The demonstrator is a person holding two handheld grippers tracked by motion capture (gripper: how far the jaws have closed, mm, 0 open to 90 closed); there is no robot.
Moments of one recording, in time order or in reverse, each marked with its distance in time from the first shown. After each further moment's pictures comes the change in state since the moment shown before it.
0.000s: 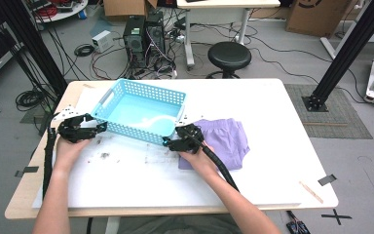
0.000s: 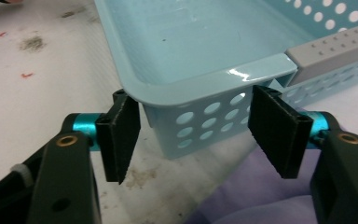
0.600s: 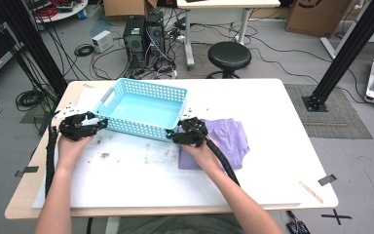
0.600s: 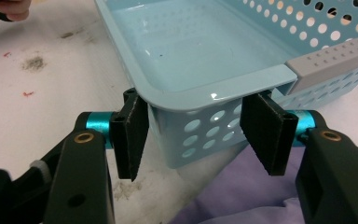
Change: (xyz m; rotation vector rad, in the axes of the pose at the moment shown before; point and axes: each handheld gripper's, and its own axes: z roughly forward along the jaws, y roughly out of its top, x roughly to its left) left arm -0.006 0.009 0.002 -0.027 0.025 -0.022; right arm -0.014 0.014 -0.012 -0.032 0.010 0.005
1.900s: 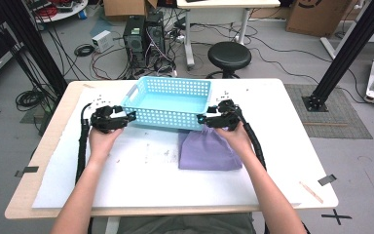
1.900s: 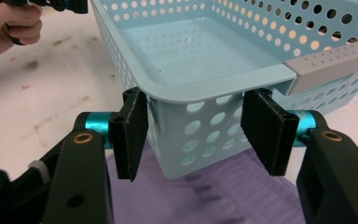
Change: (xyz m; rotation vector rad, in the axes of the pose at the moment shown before) left arm -0.073 0.041 0.065 0.016 0.013 -0.052; right arm -0.091 0.003 -0.070 0.009 0.056 0.025
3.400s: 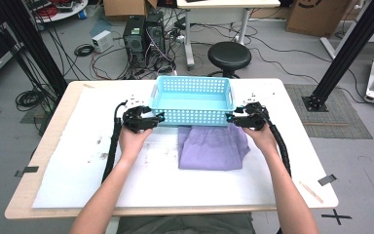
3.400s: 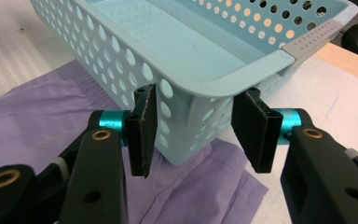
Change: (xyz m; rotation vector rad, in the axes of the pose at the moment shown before) left arm -0.063 0.012 0.060 0.039 -0.020 0.013; right arm -0.061 -0.043 -0.038 0.031 -0.179 -0.030
